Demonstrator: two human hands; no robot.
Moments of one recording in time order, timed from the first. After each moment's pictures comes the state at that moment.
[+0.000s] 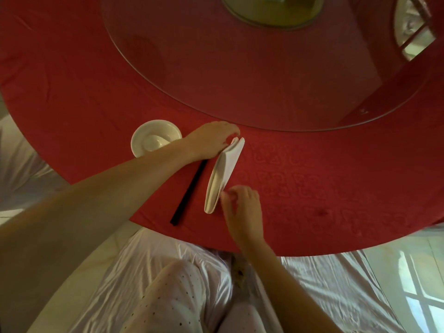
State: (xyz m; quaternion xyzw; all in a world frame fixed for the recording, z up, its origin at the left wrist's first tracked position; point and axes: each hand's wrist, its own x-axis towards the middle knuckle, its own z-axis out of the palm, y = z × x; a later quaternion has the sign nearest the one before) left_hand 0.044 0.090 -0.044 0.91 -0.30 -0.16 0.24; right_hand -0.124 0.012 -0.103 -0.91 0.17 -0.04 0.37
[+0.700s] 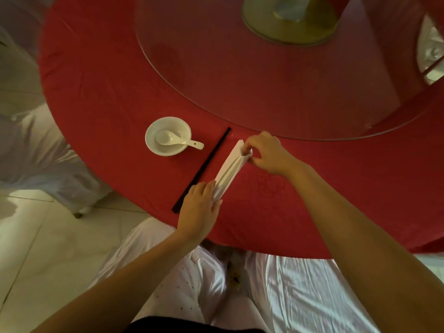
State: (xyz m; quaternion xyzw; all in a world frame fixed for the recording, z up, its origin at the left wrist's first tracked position) left_hand -0.117 0.116 -0.100 0.95 -0.11 -0.02 0.29; right_hand -0.012 -0.091 -0.056 -0.95 -0.16 0.10 0.25
